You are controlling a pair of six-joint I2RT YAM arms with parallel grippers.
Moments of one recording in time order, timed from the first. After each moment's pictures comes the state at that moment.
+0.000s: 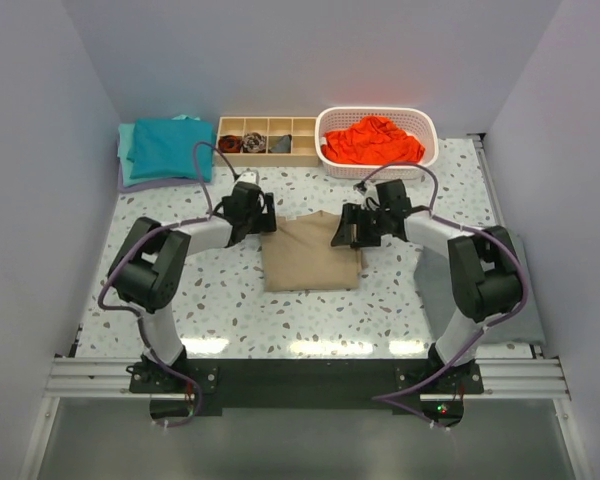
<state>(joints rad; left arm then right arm) -0.42 1.83 0.98 0.10 -0.19 -0.41 0.30 1.76 1.01 -0.19 -0.49 0.35</state>
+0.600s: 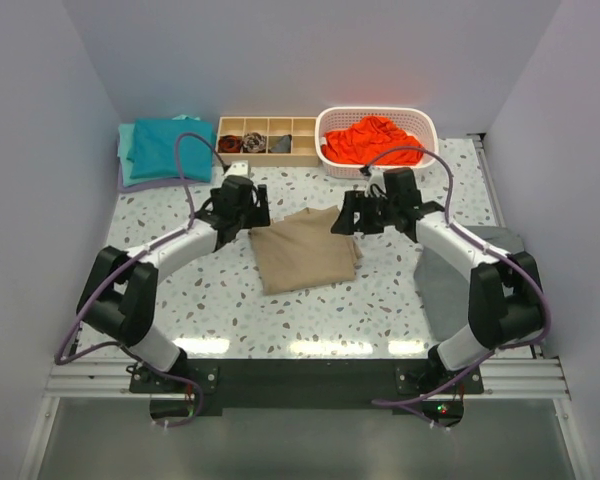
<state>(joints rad) -0.44 1.60 0.99 -0.10 -0.30 -0.40 0.32 1.56 1.05 -0.26 -0.47 0.31</state>
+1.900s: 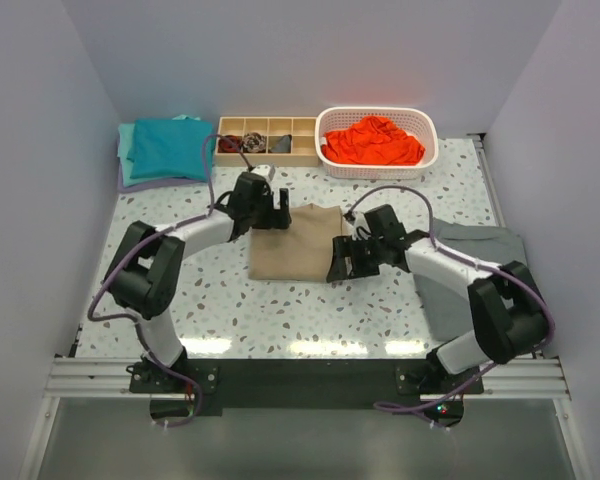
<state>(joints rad) -0.45 1.81 1.09 -0.02 0.00 -0.38 0.48 1.51 0.81 -0.31 -0.44 0.35</state>
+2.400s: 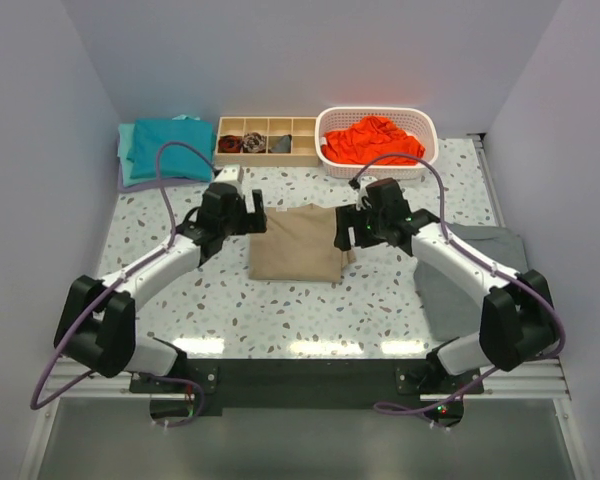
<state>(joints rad) -0.43 1.42 0.94 -0.07 -0.14 -0.37 0.48 1.43 1.02 -0.42 -0.13 0.24</state>
